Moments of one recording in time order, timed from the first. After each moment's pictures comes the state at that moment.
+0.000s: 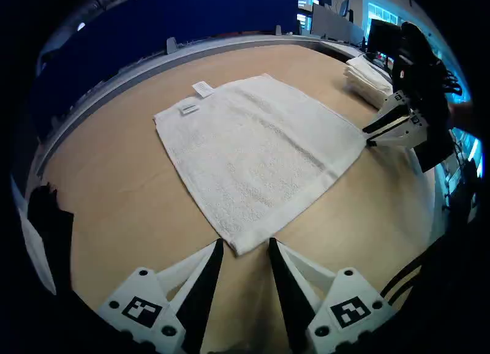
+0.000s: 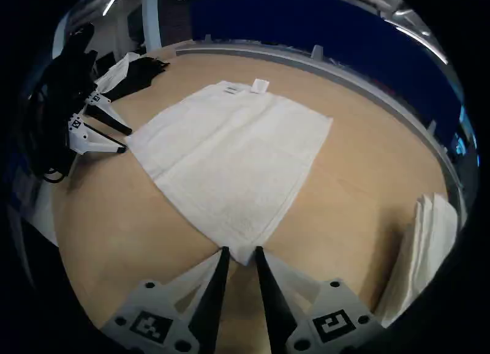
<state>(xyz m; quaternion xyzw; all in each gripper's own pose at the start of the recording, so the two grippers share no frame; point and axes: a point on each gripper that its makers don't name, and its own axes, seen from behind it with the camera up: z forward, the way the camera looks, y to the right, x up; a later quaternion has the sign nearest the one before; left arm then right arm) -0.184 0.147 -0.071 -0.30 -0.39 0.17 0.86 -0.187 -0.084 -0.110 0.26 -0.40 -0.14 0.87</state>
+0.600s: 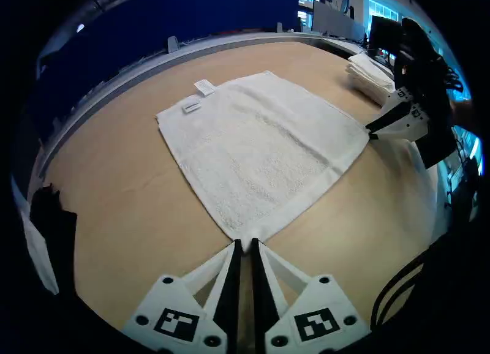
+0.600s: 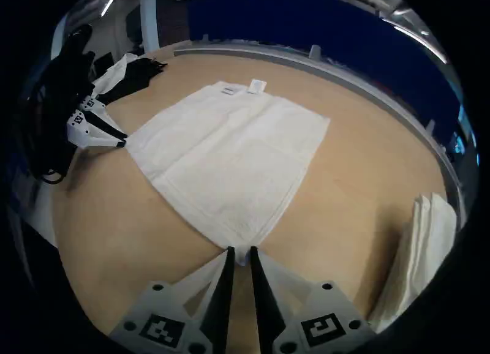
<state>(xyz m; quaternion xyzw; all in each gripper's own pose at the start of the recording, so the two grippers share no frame) -0.186 0.145 -0.071 -0.29 -0.39 0.17 0.86 -0.185 -0.084 -0.108 0.26 -0.40 -0.14 0.87</state>
